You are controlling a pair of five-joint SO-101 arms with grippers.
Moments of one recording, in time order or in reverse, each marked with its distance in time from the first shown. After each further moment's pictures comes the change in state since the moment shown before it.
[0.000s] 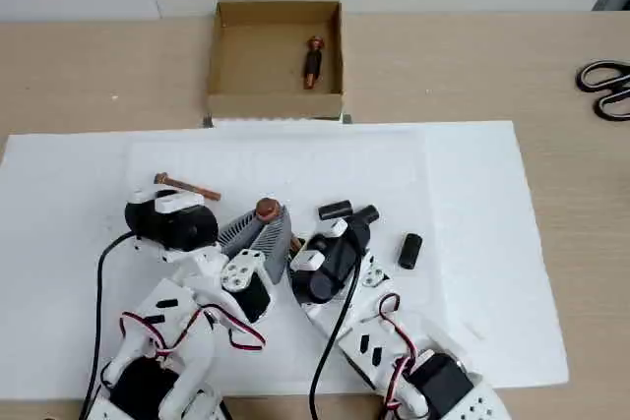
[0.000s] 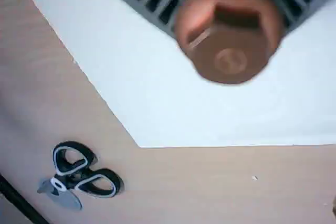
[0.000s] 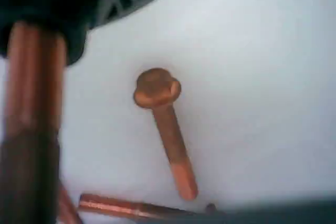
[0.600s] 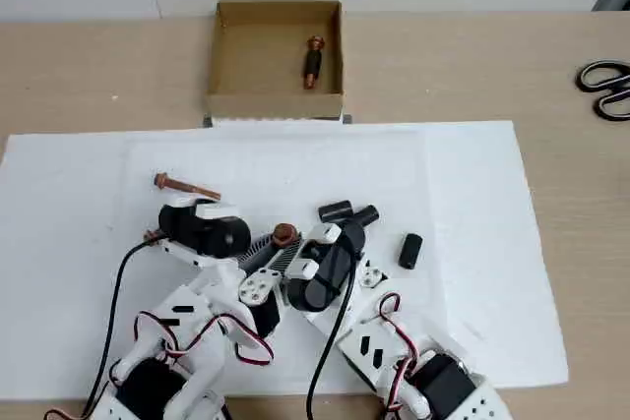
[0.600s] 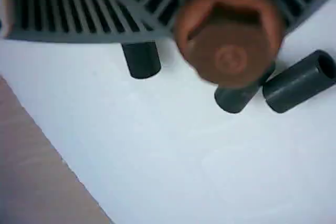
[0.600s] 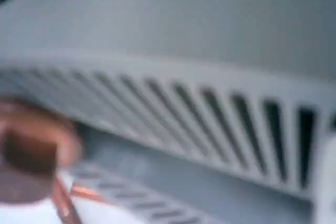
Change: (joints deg) left arm 5.0 -0.6 2.7 7.3 -2.7; right arm -0.2 0.2 -1.8 0.0 3.5
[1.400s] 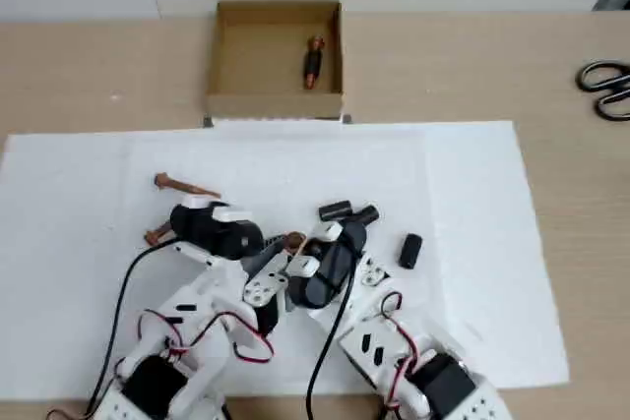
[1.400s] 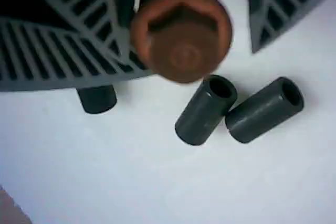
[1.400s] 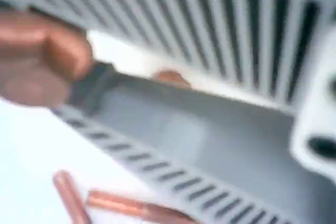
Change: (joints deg) left arm -0.4 -0.1 3.2 0.6 -4.5; right arm 0.4 0.1 0.1 -0.1 0.5
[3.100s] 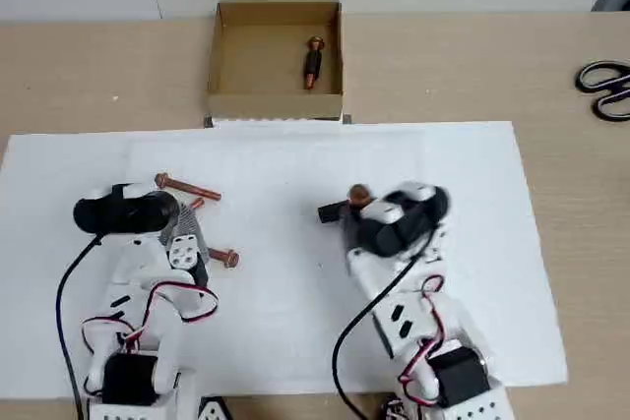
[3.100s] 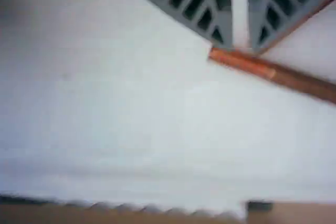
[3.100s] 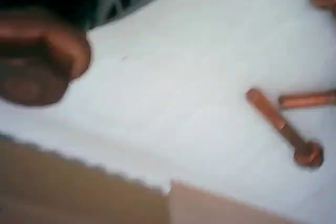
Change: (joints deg) left arm -33.9 0.7 -1.4 1.1 -12.3; right arm 20.0 0.2 -2.5 -4.8 -8.9
